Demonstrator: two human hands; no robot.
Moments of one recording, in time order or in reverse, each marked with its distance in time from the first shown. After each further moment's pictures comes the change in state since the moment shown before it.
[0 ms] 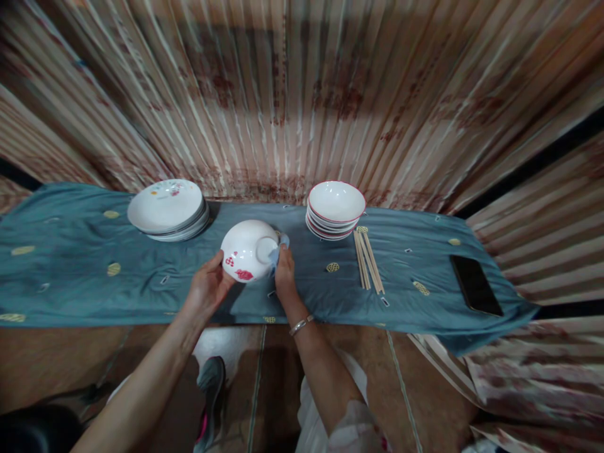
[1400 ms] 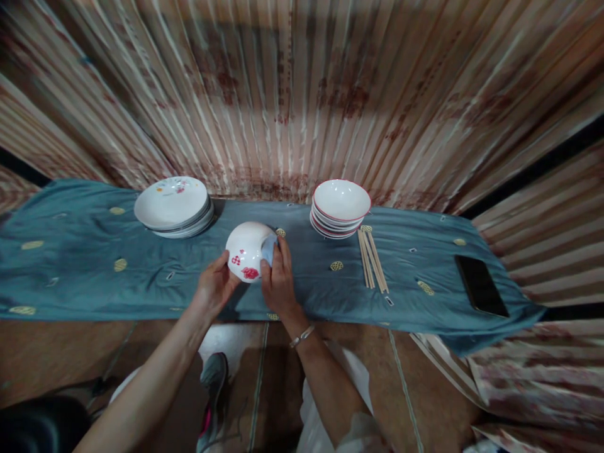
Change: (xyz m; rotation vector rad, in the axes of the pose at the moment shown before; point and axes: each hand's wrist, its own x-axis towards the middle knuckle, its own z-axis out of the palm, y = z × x) left_hand -0.008 0.000 -0.001 -0.048 -0.007 -0.052; right_hand -0.048 -0.013 -0.007 -0.618 -0.157 -0.629
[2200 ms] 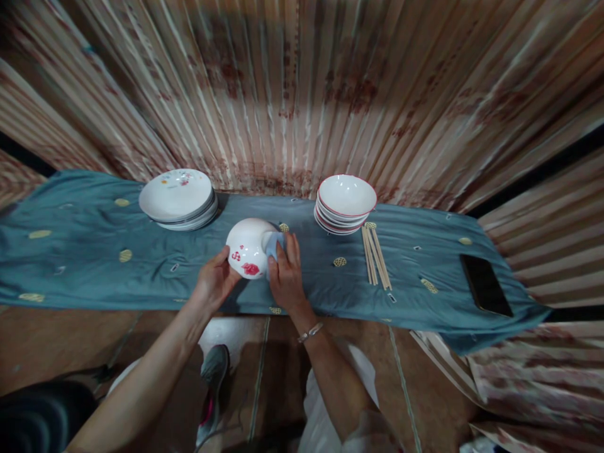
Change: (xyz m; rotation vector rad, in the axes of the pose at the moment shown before) left_hand 0.000 0.002 -0.009 0.014 0.023 -0.011; right_hand -0.005 0.008 -0.011 -0.082 -0.053 -0.059
